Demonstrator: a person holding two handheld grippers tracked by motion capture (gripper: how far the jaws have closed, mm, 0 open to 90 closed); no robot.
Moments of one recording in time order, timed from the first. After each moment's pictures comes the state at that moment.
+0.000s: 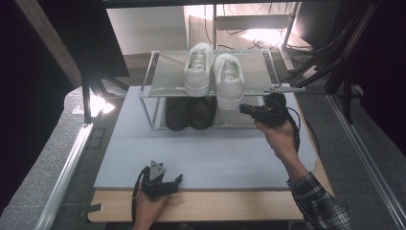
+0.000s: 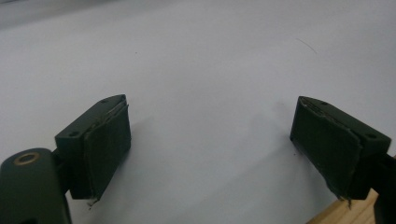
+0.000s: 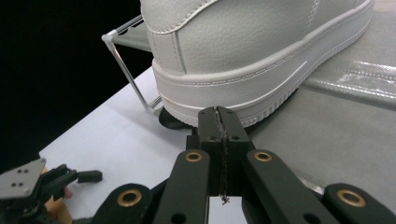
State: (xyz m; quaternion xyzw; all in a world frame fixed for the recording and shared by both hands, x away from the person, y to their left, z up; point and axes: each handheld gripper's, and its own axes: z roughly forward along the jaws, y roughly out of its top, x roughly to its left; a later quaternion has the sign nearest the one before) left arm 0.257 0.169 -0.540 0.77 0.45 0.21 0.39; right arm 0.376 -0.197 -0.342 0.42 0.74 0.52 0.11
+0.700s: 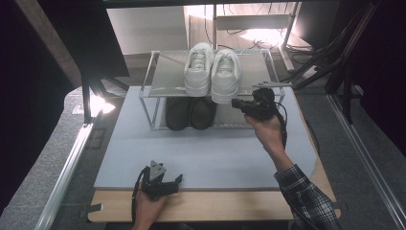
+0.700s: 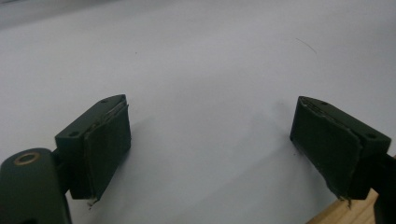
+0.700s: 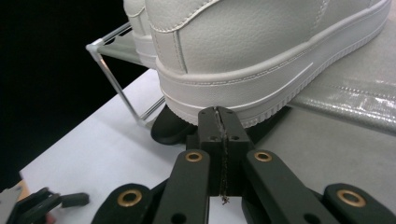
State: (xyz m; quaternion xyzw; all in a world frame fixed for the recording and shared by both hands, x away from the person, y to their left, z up) left arm 0.257 0.169 -0.540 0.77 0.45 0.21 0.39; right arm 0.397 -0.172 -0.346 0.43 0.73 0.51 0.13
